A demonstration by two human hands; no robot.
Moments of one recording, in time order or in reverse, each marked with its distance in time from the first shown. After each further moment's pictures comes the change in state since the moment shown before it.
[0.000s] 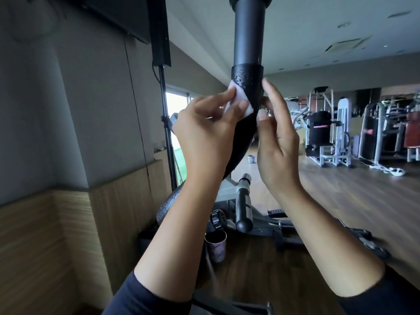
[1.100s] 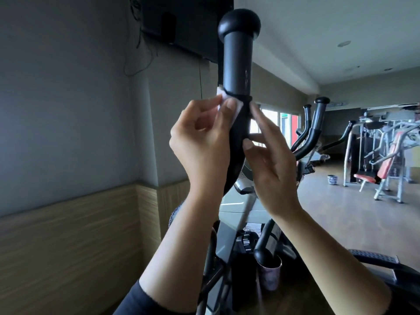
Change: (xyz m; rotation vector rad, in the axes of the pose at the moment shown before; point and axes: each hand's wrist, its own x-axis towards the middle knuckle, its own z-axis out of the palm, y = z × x) left_hand 0.001 0.017 0.046 0.150 0.406 0.112; right_hand 0.022 0.028 -0.015 0.430 -0.235 -0.110
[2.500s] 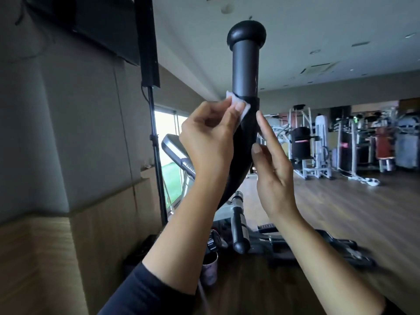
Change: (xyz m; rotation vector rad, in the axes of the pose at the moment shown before) left_hand 0.034 -0.019 -0.019 -0.394 -0.381 -0.227; right_hand -0.017 -0.022 0.034 -0.322 0.178 0.154
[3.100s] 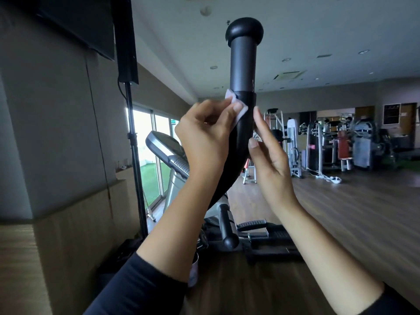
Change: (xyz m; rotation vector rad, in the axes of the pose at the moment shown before) left_hand 0.006 -0.018 -0.008 -0.034 -0.095 0.083; right_hand -0.001 -0.005 -0.005 -0.126 -0.047 0.009
